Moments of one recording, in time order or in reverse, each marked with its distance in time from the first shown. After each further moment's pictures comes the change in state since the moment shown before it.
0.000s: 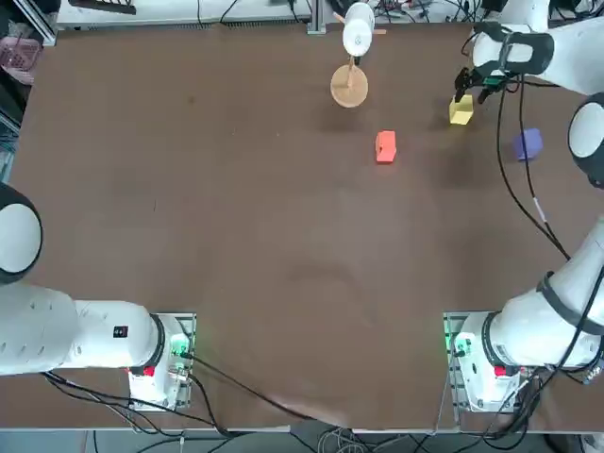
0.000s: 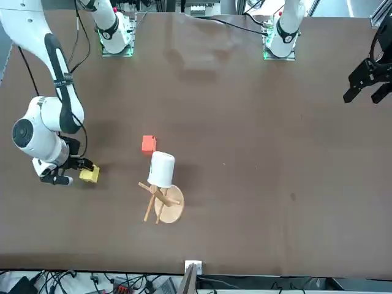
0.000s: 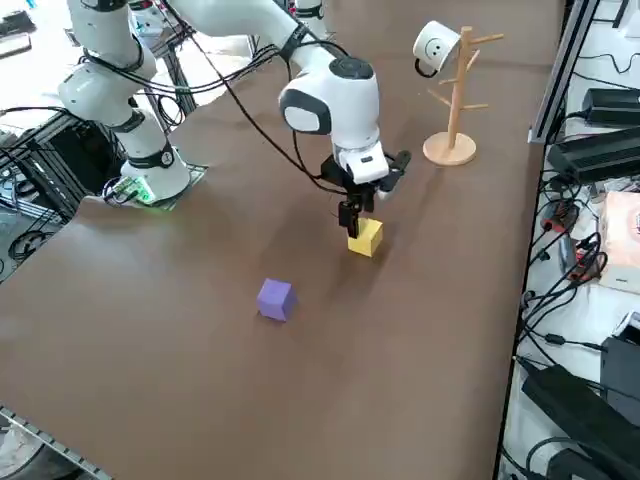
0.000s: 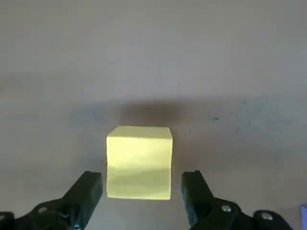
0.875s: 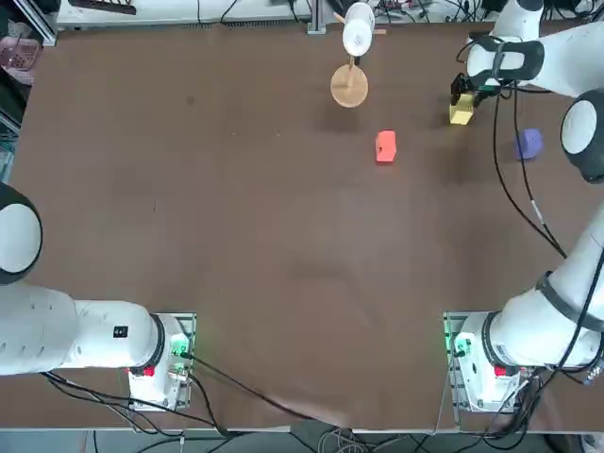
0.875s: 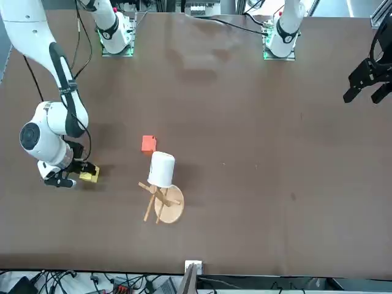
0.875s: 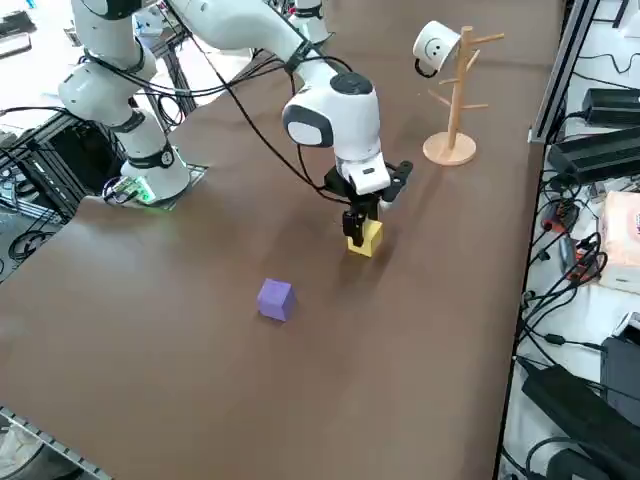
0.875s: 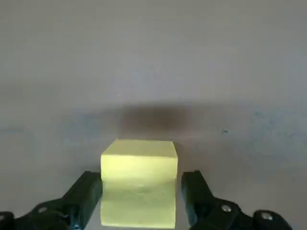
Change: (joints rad) arm 0.001 0.055 0.000 0.000 0.000 0.085 0.000
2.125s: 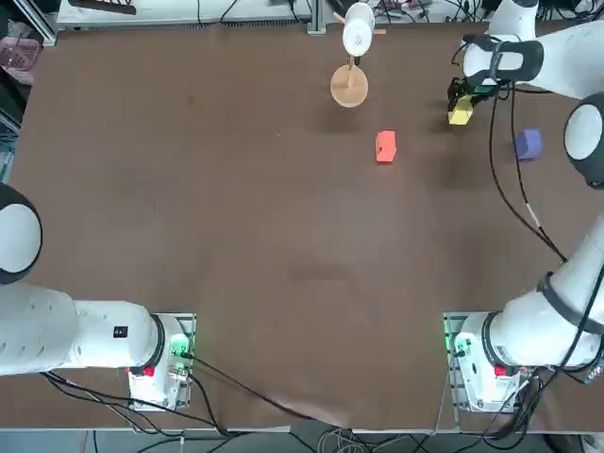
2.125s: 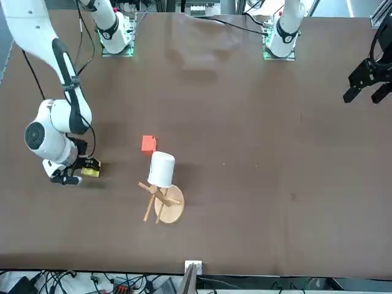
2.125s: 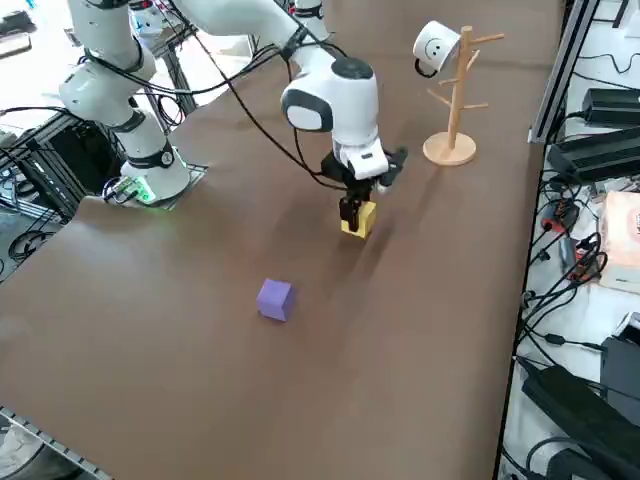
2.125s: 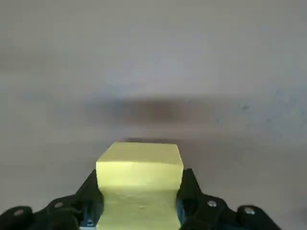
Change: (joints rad) arm 0.039 -0.112 0.013 -0.099 -0.002 -0.070 0.000
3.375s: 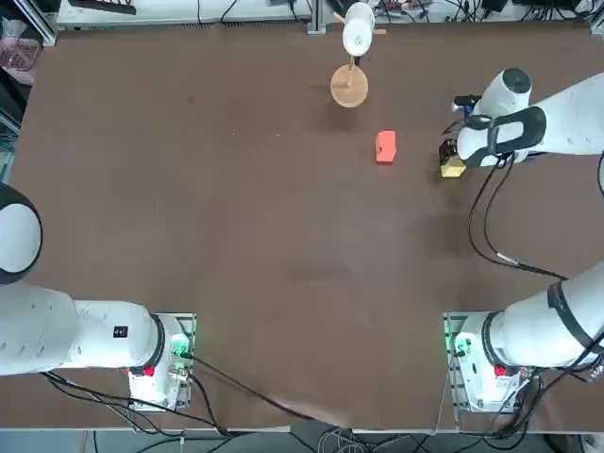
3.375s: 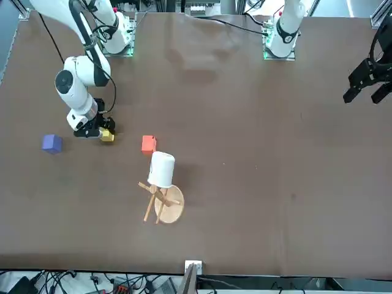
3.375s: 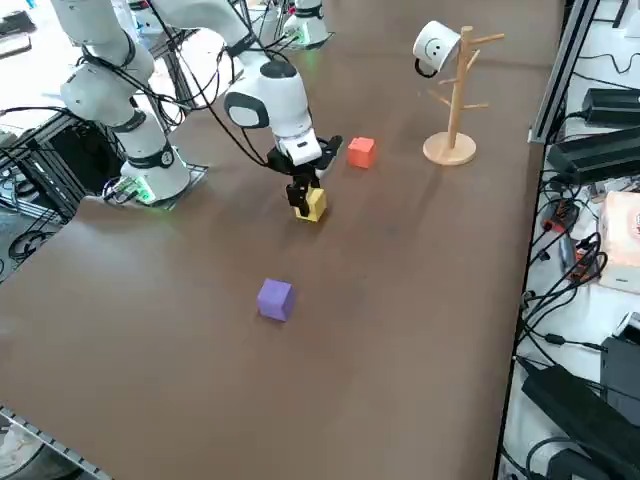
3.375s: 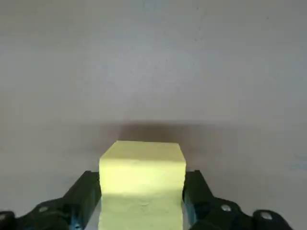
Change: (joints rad) arm 0.058 -0.234 0.001 -0.553 0.000 0.378 0.001
